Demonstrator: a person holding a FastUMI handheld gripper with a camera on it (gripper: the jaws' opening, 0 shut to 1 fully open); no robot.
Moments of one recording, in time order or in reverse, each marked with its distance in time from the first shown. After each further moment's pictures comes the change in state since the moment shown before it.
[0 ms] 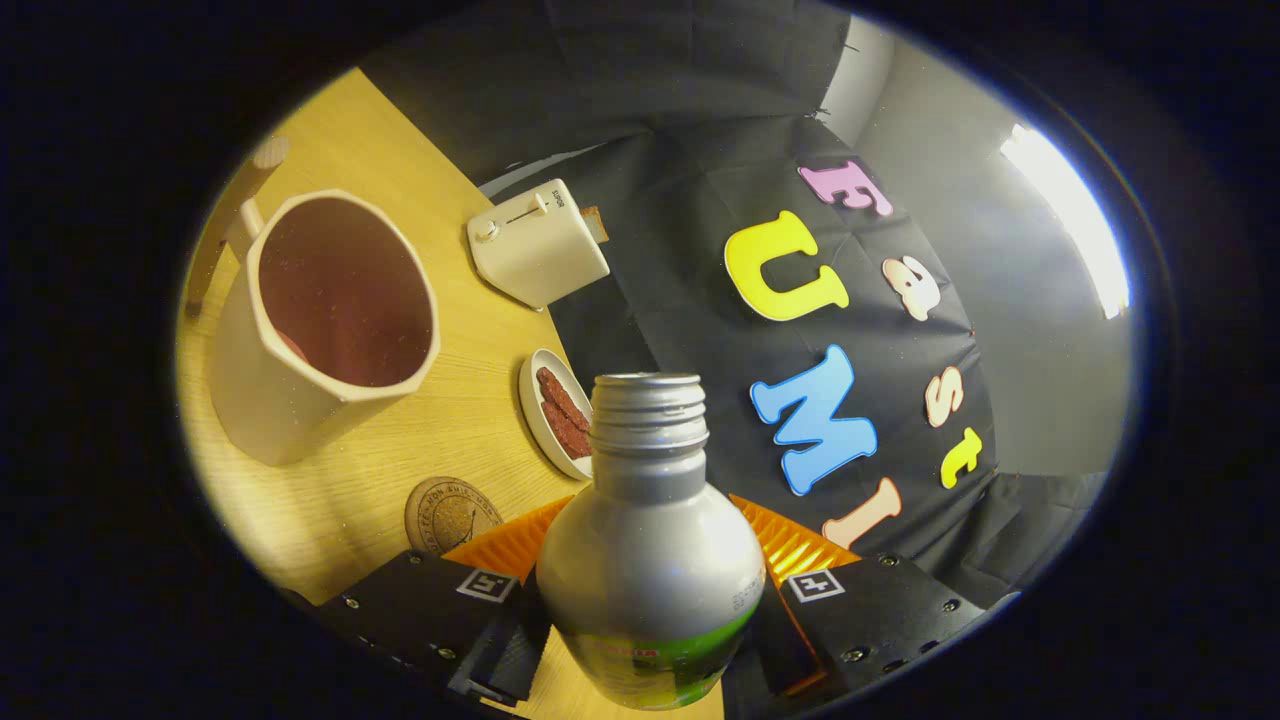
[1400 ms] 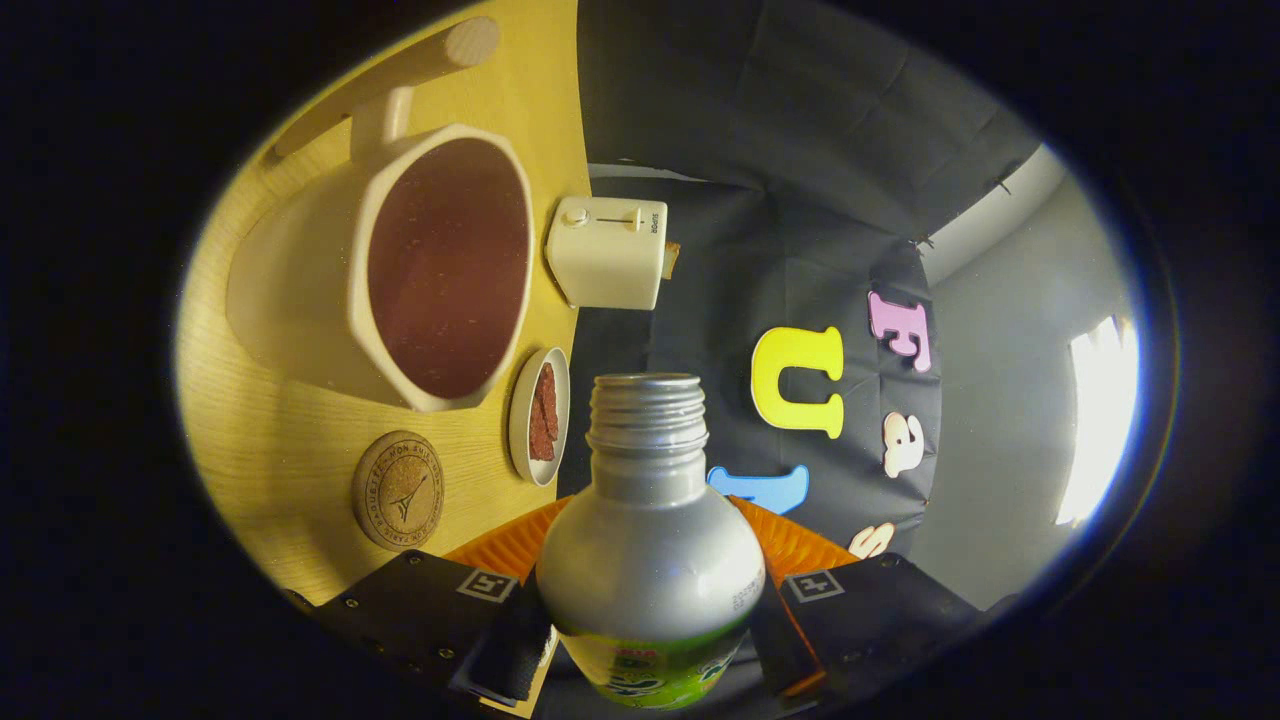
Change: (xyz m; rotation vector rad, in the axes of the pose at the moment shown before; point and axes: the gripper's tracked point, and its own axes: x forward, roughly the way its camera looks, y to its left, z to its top) arm -0.005 -0.003 0.038 -0.486 -0.114 -0.042
